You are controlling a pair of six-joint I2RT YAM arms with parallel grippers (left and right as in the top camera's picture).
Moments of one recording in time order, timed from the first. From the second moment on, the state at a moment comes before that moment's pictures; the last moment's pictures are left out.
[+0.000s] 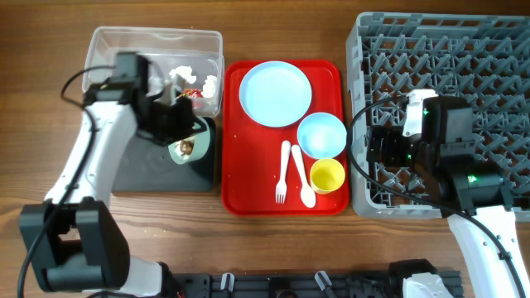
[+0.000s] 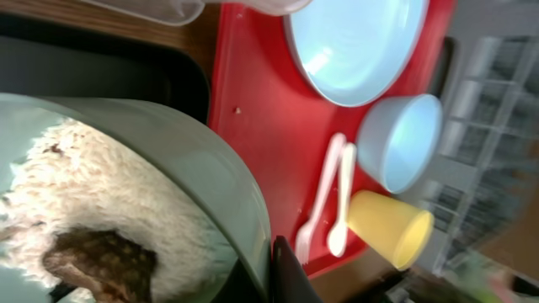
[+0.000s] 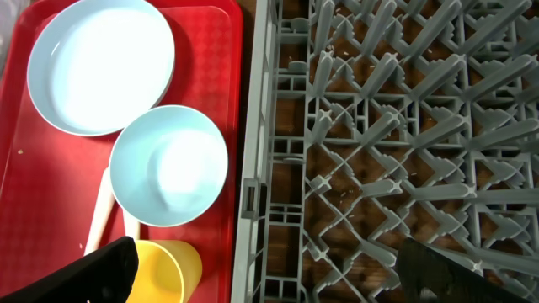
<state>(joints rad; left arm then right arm) 0.03 1.66 1.24 -0.96 0.63 -0.23 0.10 1.05 1.01 -0.88 -0.01 0.09</state>
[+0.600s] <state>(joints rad) 0.48 1.69 0.95 -0.94 1.36 0.07 0.10 1.05 1.01 -0.88 -0.01 0.09</state>
